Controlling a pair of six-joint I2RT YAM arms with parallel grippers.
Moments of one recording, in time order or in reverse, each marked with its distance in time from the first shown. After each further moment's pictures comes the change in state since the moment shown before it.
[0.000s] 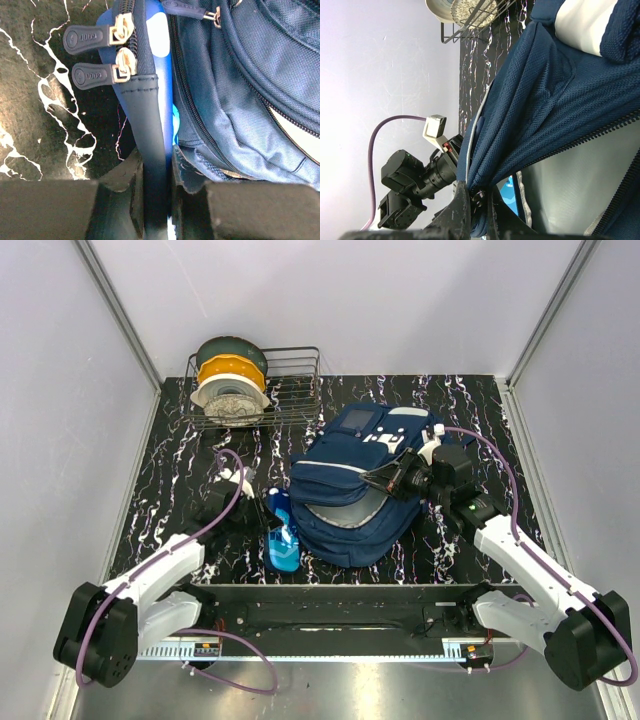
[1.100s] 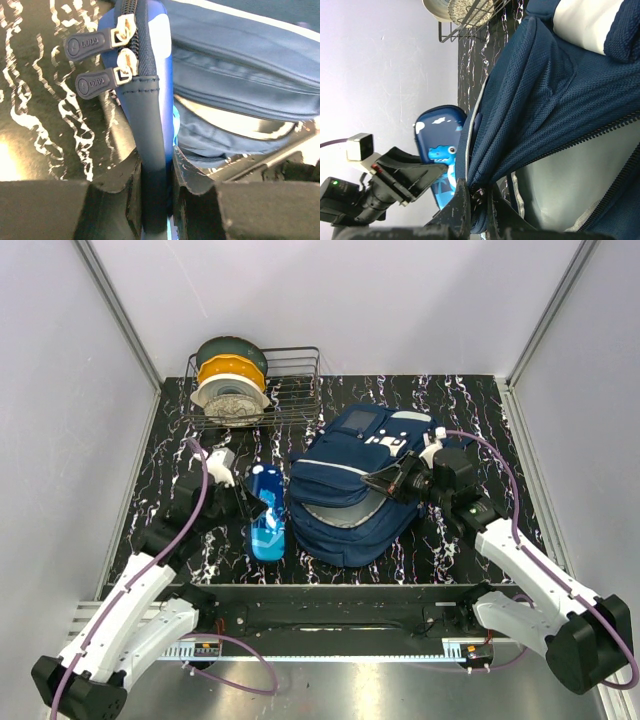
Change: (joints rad) left arm -0.009 -0.306 0.269 -0.435 -0.105 0.097; right arm 0.000 -0.021 -0.028 0.007 0.011 0.007
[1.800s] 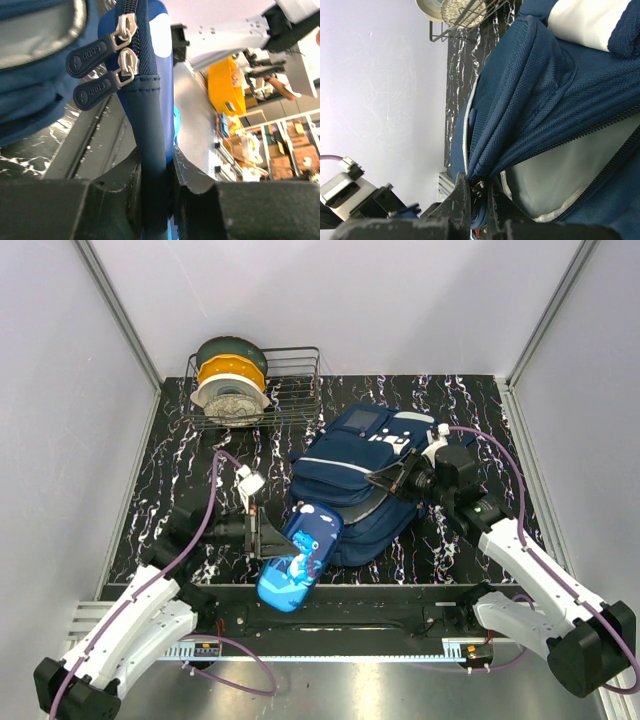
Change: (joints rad) left arm -0.044 -0.091 -0.158 0.378 0.856 -0.123; right arm 0.004 -0.024 0.055 -0.113 0.066 -0.079
